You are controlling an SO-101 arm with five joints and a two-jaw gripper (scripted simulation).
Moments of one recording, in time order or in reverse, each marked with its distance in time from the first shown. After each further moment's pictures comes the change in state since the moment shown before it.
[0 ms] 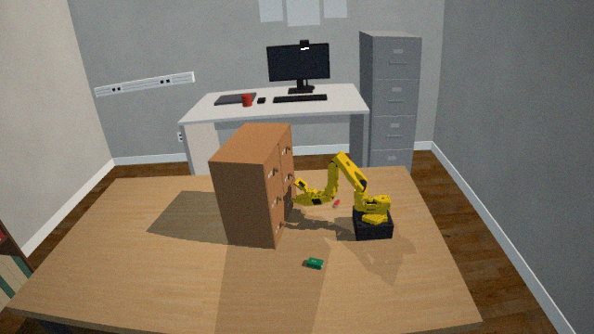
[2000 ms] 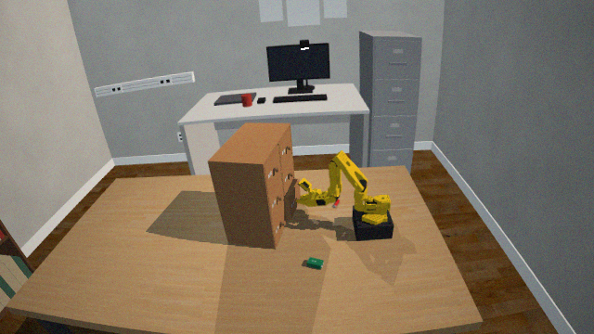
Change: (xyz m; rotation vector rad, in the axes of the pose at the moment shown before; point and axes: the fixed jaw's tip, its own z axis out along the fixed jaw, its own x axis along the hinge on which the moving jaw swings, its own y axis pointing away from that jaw) arm 0.005 -0.003 -0.014 0.009 -0.005 0.007
